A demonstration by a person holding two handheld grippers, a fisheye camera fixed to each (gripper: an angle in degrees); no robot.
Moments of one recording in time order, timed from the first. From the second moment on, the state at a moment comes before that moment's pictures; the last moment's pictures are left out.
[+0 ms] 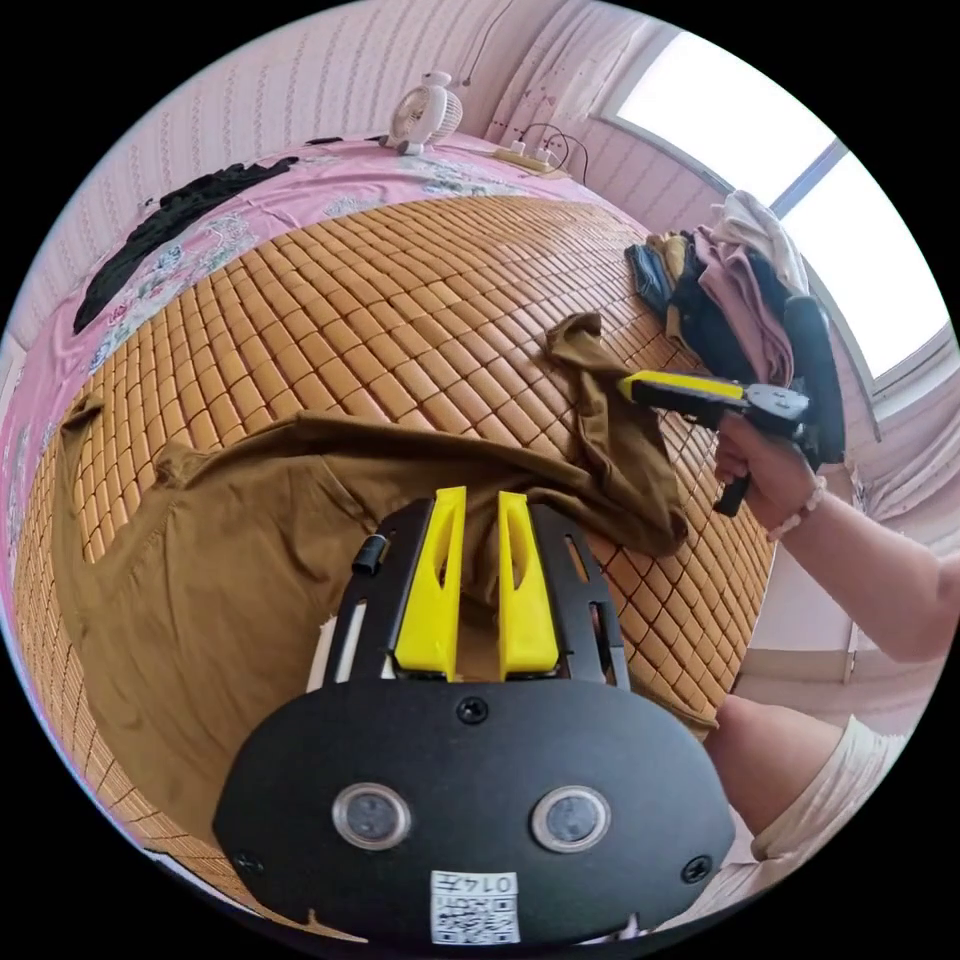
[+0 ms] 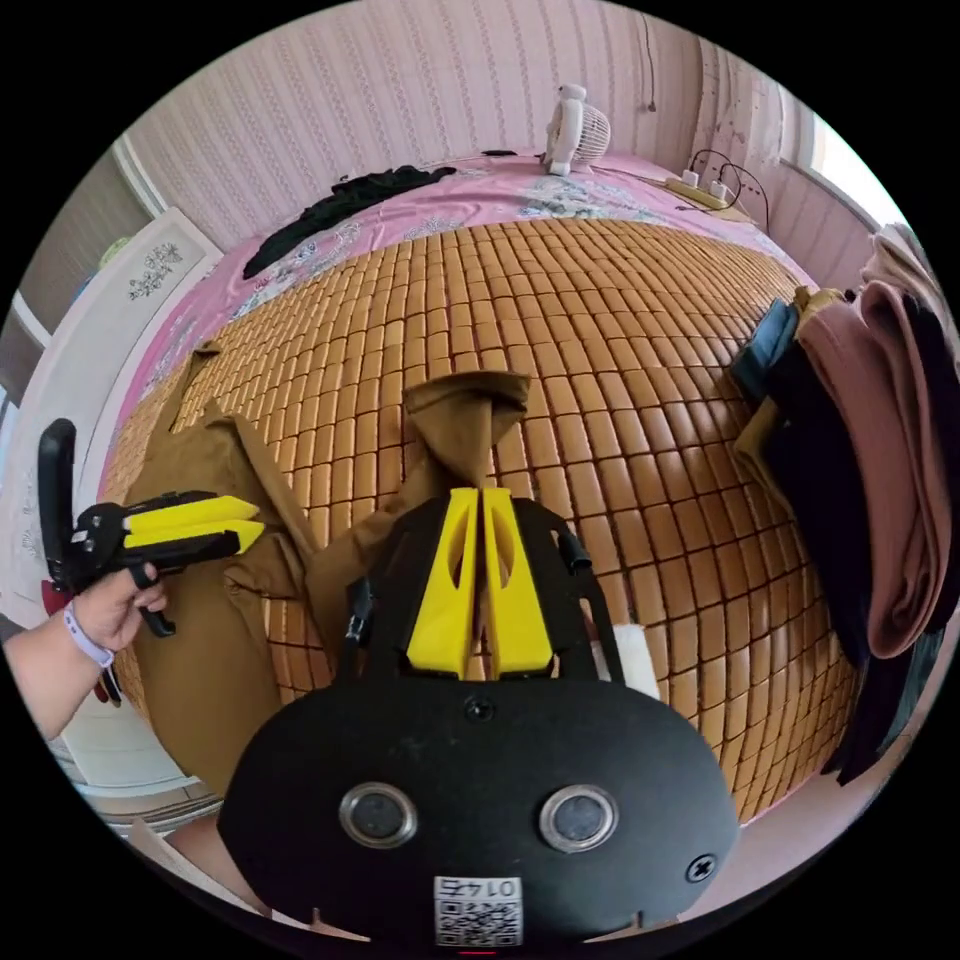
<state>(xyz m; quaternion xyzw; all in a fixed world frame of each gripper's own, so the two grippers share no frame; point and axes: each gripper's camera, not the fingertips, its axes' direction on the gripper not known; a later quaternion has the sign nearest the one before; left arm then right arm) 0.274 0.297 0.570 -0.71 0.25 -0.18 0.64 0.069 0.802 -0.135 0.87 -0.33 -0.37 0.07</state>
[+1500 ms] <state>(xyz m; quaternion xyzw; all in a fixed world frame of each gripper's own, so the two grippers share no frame) 0.323 0.273 0.640 -0.68 0.23 -0.12 0.69 0.220 0.512 -0.103 0.62 -0.69 -0.36 0.10</state>
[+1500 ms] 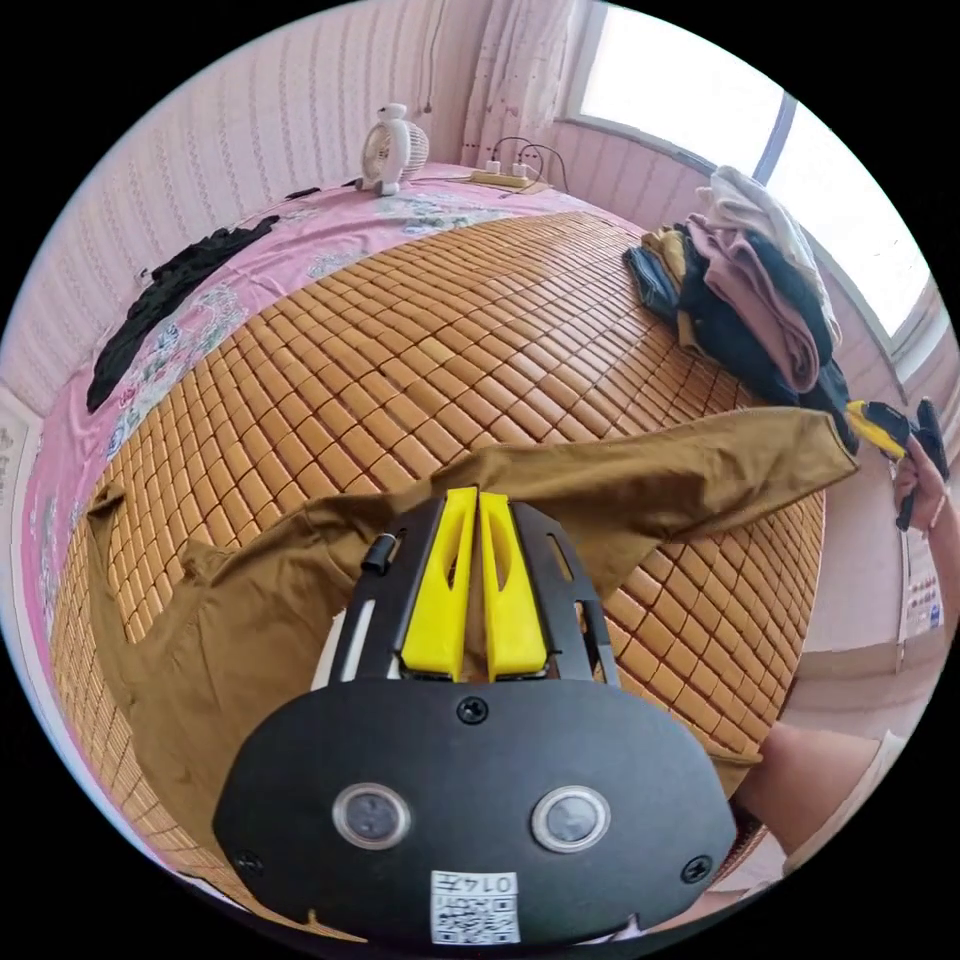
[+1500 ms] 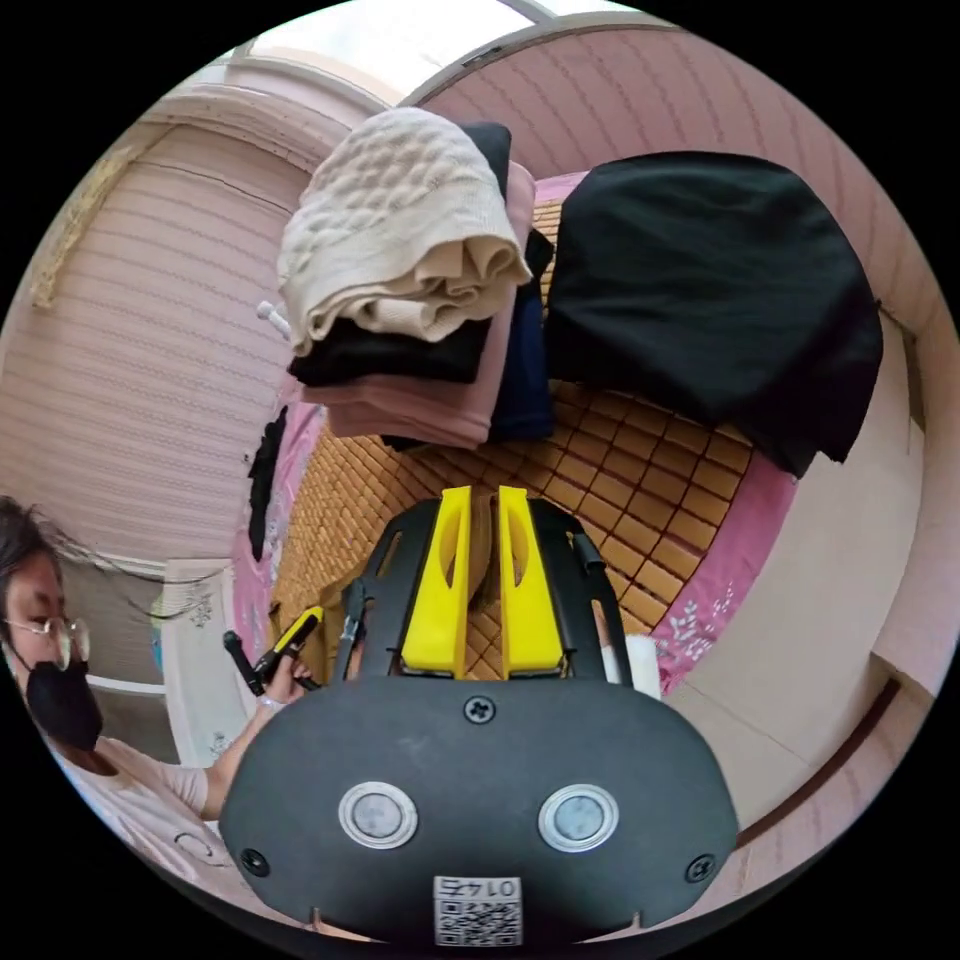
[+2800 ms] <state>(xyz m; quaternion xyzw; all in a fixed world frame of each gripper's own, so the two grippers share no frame) 0.086 0.198 0.287 -0.74 -0.04 -0.24 0.63 -0.045 0.954 -0.140 0.93 -0.14 -0.32 0.09</state>
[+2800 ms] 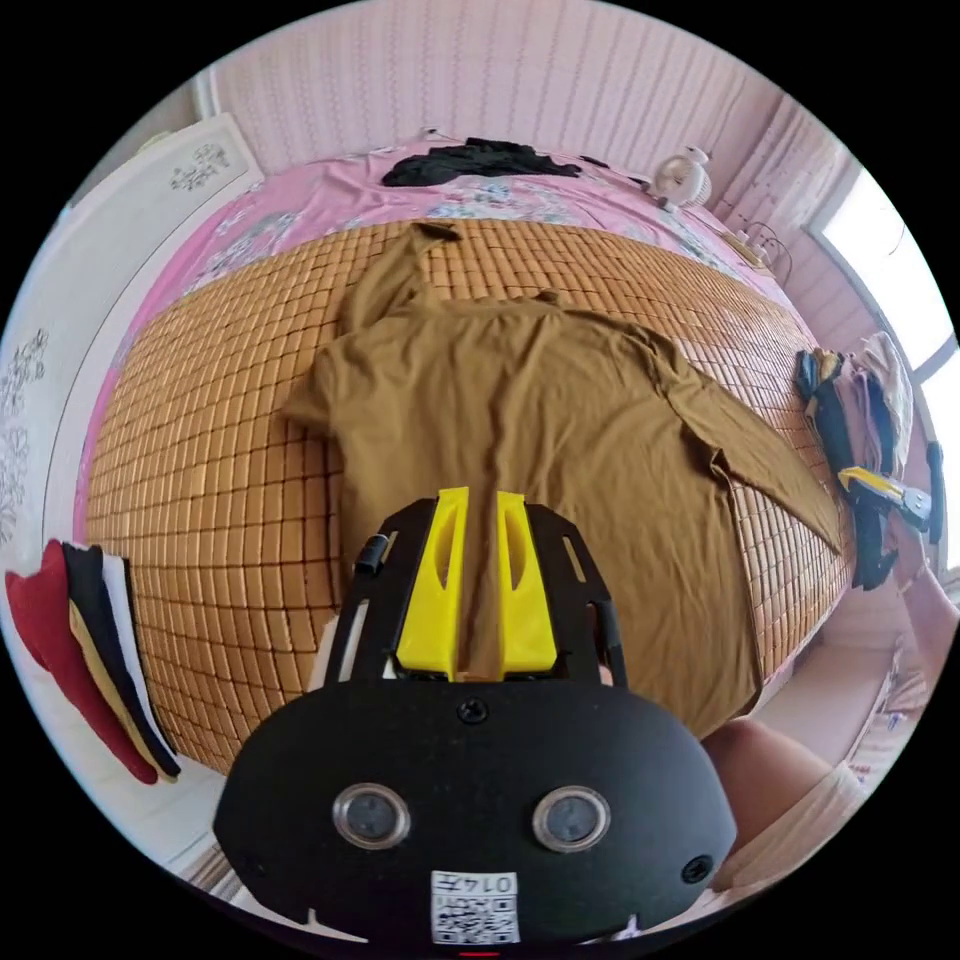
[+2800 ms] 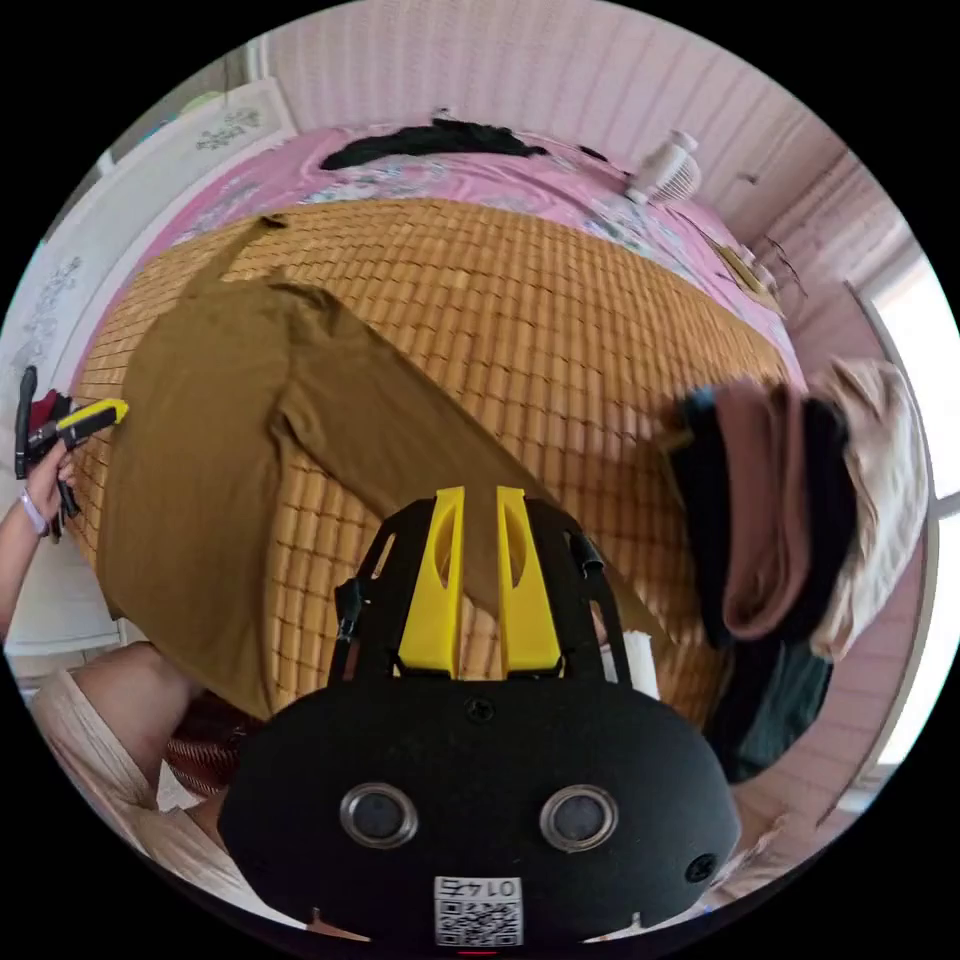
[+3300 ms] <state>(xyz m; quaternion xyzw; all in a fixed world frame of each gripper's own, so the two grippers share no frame) 0.042 0.214 0.117 -0.72 -0.06 -0.29 0.63 -0.394 1.446 -0.113 0.89 -0.01 -0.46 0.00</state>
